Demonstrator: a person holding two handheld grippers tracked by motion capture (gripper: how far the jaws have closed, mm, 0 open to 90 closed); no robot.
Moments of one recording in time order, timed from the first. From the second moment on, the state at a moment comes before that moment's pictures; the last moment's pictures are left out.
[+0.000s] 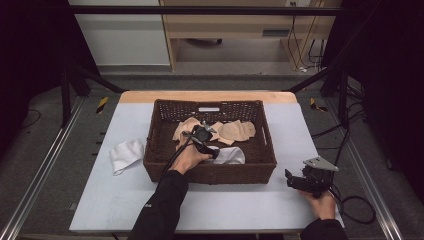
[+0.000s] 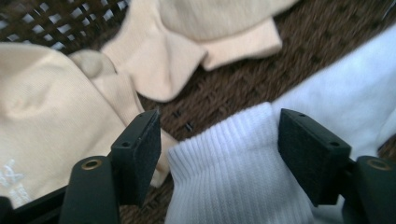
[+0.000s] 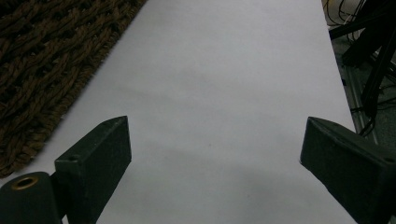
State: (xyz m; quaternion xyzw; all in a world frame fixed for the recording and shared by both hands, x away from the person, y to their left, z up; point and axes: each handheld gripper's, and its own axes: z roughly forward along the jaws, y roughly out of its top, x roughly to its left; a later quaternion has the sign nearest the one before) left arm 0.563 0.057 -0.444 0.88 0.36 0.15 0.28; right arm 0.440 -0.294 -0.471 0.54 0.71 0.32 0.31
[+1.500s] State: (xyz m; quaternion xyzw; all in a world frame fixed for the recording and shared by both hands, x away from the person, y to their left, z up) left arm 0.528 0.118 -0.314 0.69 0.35 0.27 0.58; right arm 0.441 -0.294 -0.471 0.54 0.71 0.32 0.31
